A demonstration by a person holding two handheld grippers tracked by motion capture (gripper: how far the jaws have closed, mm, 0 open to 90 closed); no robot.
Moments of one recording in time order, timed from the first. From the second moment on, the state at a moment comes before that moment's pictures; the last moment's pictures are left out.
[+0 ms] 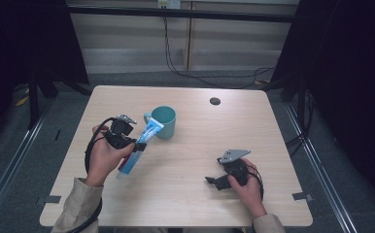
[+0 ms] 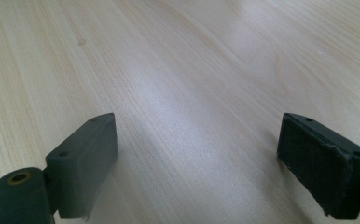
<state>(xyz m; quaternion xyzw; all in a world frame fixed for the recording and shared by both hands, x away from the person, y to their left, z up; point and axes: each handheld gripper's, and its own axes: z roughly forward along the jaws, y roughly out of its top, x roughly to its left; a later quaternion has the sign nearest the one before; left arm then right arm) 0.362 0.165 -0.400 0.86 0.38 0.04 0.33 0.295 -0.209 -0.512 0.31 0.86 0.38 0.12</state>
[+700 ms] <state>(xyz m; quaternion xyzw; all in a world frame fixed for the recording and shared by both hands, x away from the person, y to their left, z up) 0.366 0.162 -0.391 0.83 0.40 0.07 0.39 0.295 -0.209 -0.512 0.31 0.86 0.38 0.12</state>
